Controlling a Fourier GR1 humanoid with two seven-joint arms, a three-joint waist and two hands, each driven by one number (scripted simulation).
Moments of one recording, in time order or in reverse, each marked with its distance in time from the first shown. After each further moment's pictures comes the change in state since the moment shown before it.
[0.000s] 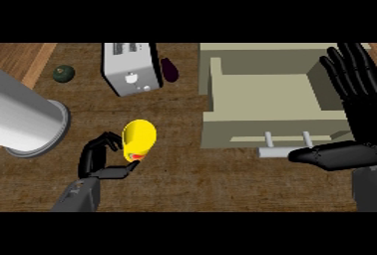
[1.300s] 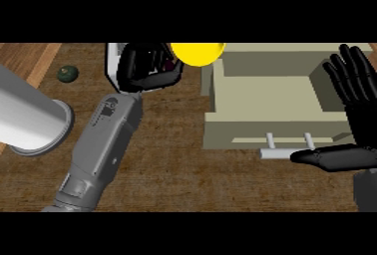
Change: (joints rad) left arm -0.444 -0.120 -0.161 -0.436 0.111 0.143 0.505; right arm 0.041 0.000 -0.016 0.020 0.020 0.007 -0.044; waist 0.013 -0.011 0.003
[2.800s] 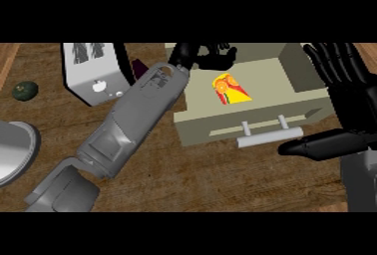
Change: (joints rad) left arm -0.450 -0.010 -0.468 0.482 0.217 0.288 0.403; right arm -0.135 0.006 0.042 0.057 -0.030 0.040 -0.010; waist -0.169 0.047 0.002
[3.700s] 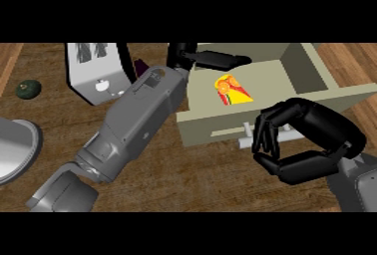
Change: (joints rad) left arm 0.060 0.000 0.055 -0.108 0.286 0.003 -0.249; right arm -0.003 -0.105 0.229 0.020 -0.130 0.373 0.086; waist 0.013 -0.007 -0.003
